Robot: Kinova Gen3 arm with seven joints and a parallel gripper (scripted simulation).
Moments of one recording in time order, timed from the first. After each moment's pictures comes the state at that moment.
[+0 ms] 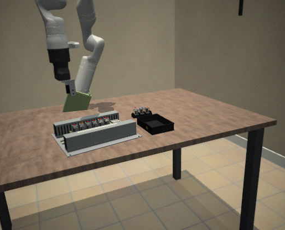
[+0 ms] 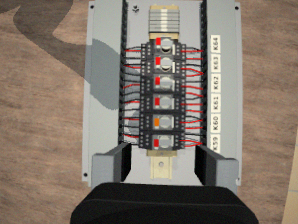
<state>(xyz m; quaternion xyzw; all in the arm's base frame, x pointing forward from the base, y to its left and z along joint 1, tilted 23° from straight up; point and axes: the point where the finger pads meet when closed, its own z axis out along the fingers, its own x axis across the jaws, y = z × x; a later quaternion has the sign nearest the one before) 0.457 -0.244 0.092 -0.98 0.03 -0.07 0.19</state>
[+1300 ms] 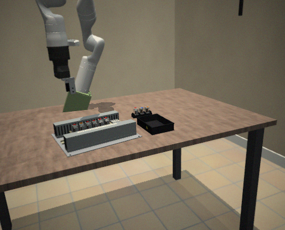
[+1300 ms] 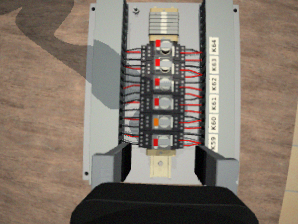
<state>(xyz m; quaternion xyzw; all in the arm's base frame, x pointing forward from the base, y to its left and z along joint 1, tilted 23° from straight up) 0.457 -0.247 0.099 -0.98 0.03 -0.06 0.19</state>
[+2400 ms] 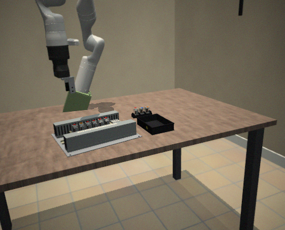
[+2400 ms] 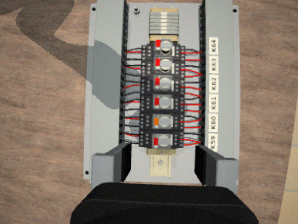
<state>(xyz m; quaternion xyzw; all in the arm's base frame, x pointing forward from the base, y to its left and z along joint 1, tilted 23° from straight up) 0.457 -0.249 0.101 -0.98 0.03 -0.07 0.19</state>
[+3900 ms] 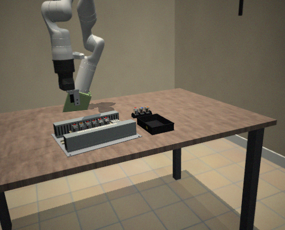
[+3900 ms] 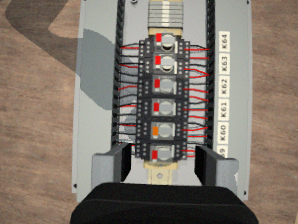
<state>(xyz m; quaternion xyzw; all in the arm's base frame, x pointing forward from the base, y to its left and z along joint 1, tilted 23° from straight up) 0.464 -0.219 0.059 -0.98 0.02 -0.07 0.18</state>
